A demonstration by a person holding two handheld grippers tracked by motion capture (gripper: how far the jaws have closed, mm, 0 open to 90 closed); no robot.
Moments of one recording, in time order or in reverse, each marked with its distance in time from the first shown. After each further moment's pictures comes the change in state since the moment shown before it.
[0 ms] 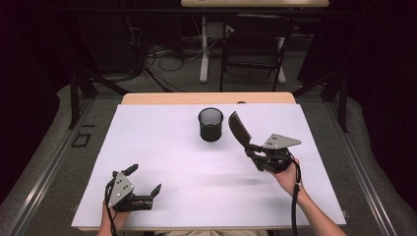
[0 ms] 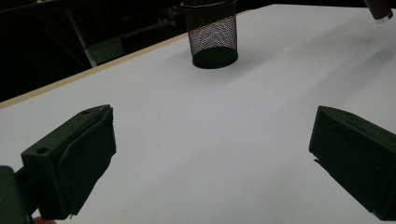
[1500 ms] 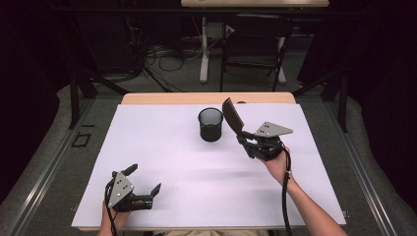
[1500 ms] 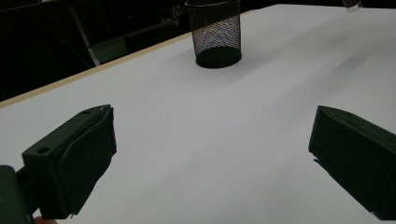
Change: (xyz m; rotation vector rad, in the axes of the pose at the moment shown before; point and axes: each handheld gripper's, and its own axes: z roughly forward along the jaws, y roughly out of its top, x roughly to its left) left arm 0.000 -0.001 0.000 0.004 0.017 -0.009; right arm -0.006 0.029 0.024 -0.077 -0.024 -0.002
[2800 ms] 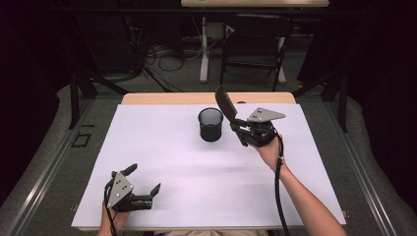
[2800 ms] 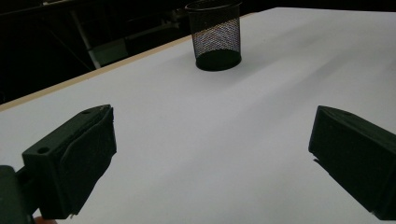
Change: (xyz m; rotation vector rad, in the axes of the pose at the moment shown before) left arm 0.000 0.001 -0.001 -0.013 -0.001 0.001; right arm -0.008 0.035 0.021 -0.020 0.005 0.002
